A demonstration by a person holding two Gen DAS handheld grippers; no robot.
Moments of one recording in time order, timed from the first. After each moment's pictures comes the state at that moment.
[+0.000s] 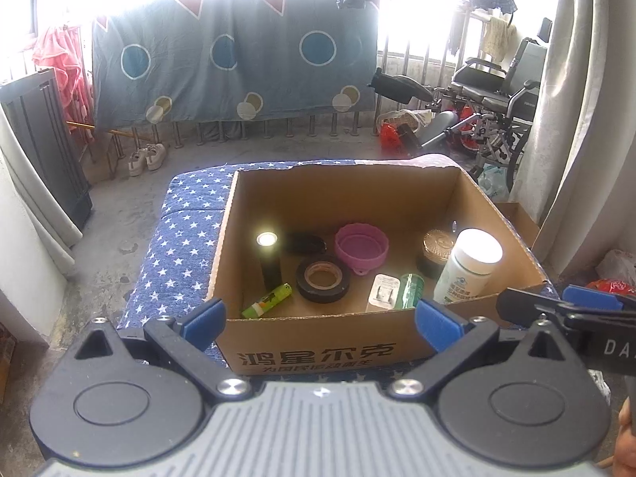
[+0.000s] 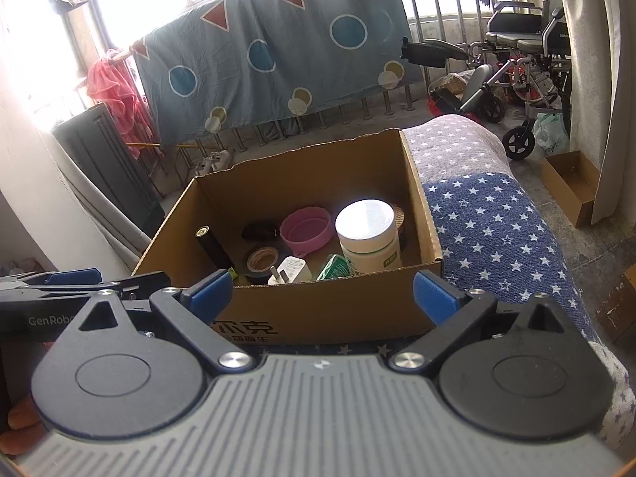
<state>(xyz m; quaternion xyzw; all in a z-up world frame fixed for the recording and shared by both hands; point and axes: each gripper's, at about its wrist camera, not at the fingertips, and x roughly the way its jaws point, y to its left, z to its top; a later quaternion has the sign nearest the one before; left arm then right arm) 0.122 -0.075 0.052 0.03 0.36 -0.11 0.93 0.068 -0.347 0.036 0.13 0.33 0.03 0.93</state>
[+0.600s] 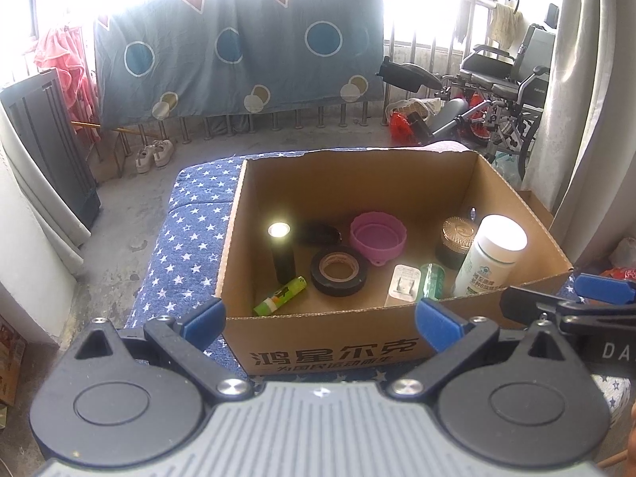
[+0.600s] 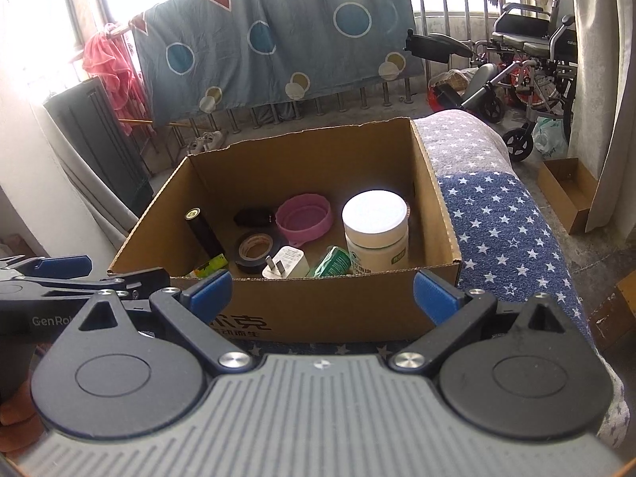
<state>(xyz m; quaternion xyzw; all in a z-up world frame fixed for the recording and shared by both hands) 0.131 -0.072 0.039 0.05 0.37 -0.10 0.92 0.090 -0.331 0.022 0.10 0.35 0.03 0.93</state>
